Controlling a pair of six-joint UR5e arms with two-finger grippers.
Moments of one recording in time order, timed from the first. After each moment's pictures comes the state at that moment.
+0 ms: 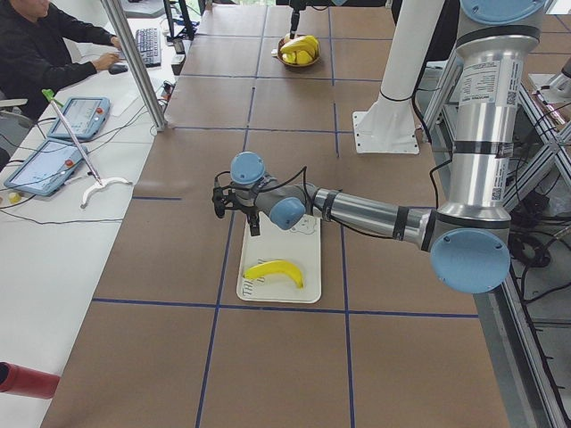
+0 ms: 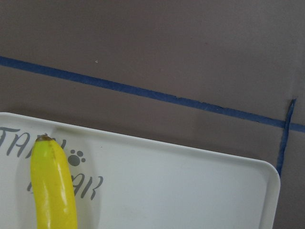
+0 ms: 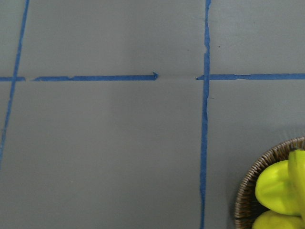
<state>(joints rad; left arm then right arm) -1.18 -1.59 -1.71 -2.06 -2.40 -0.96 0.86 -1.63 2.24 -1.33 2.07 0.95</state>
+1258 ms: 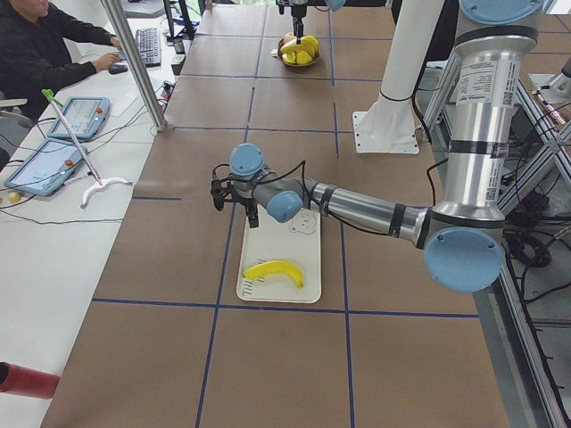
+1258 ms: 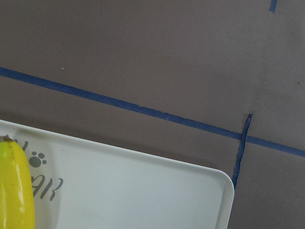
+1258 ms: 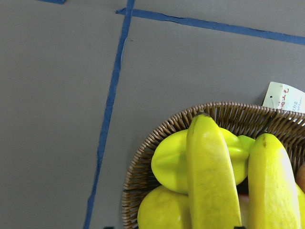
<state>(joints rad) -1.17 -1.61 -1.72 -2.06 -2.40 -1.01 0.91 -1.73 2.08 -1.32 2.15 0.68</state>
